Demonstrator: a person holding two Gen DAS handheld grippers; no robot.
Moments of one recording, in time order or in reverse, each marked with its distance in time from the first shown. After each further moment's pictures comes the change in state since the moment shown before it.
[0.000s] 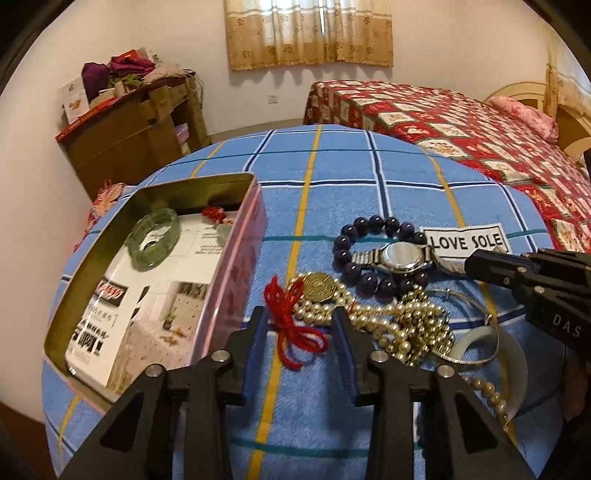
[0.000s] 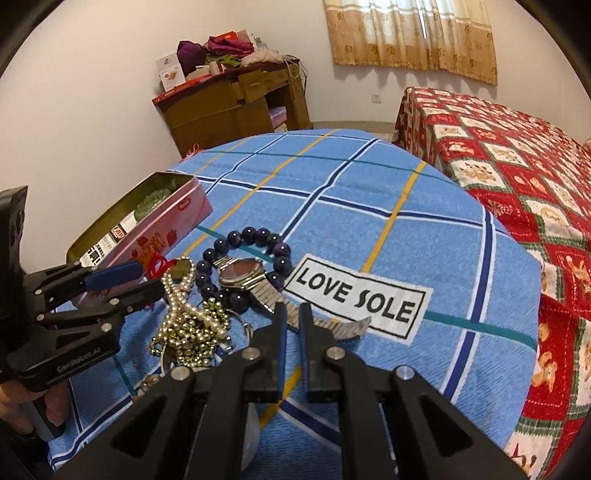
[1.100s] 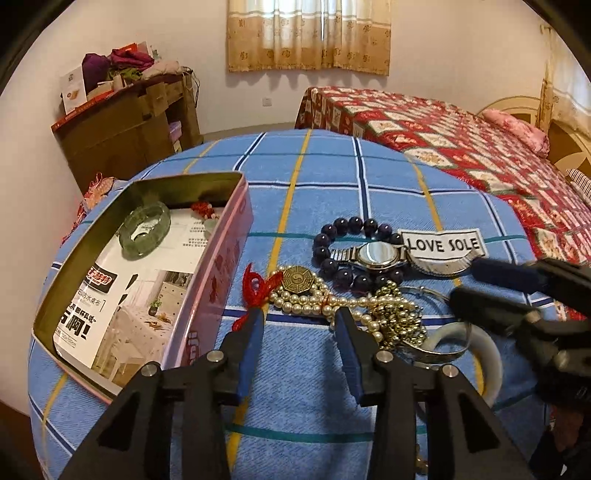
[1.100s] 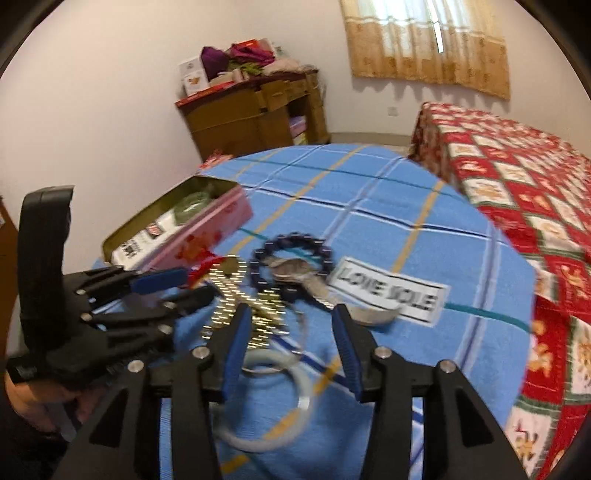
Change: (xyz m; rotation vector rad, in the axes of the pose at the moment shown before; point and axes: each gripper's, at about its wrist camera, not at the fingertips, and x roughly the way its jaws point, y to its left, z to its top) left arm -0.013 0.000 -0.007 -0.043 -0.023 -0.074; right arm -0.025 0.038 -0.002 -0.048 -0.020 0.086
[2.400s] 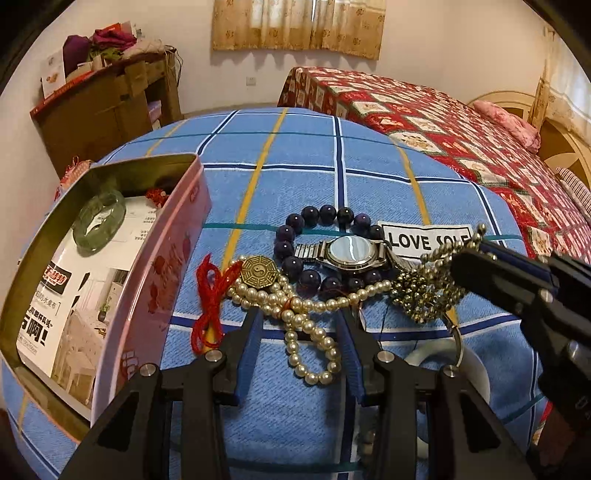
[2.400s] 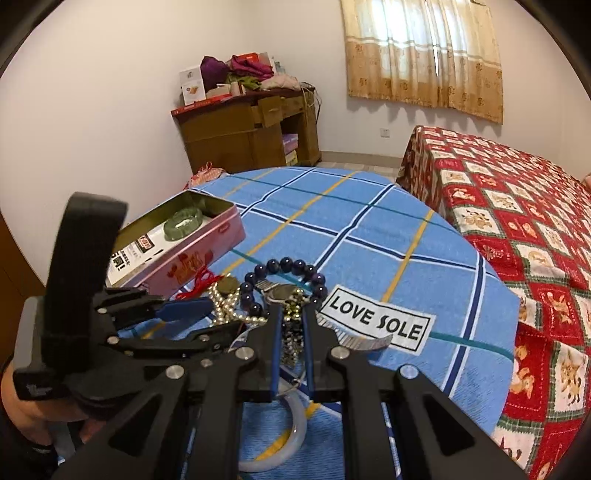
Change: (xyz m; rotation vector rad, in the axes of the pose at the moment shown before) left arm 0.032 -0.015 0.013 -0.007 0.096 -0.081; right arm -0.004 -0.001 0.007 -0.052 -0.085 -0.115
